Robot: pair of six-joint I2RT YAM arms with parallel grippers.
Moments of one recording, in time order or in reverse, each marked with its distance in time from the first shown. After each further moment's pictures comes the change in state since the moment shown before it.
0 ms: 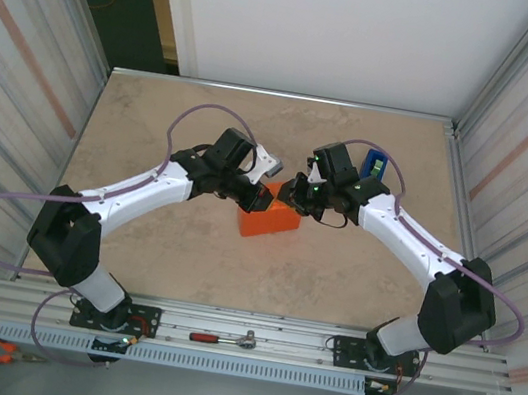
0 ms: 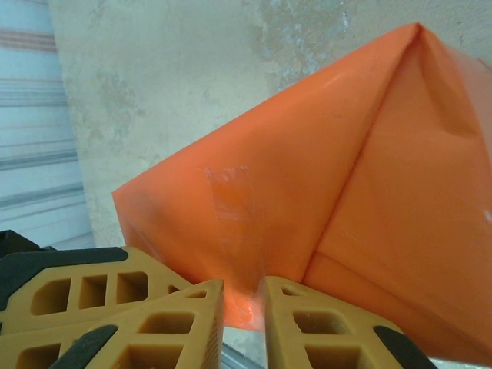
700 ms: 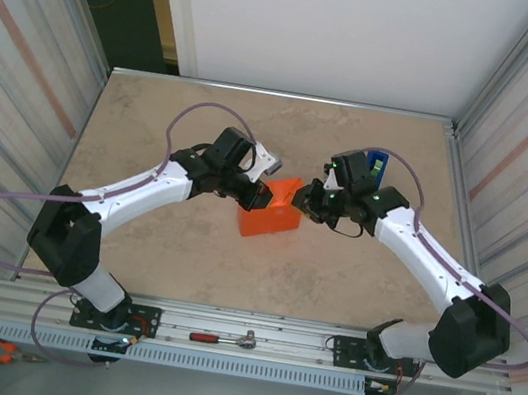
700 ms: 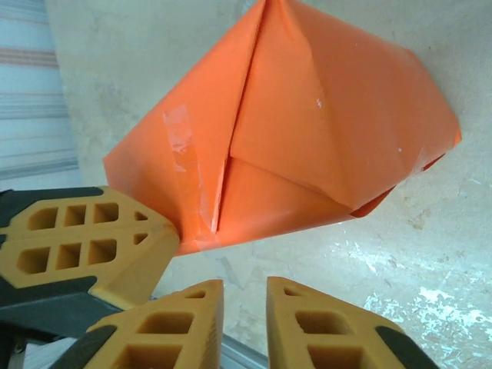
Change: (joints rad) left arm 0.002 0.001 0.000 0.012 -0.023 0.000; right arm -0.057 -0.138 -0.076 -0.047 -0.017 -0.004
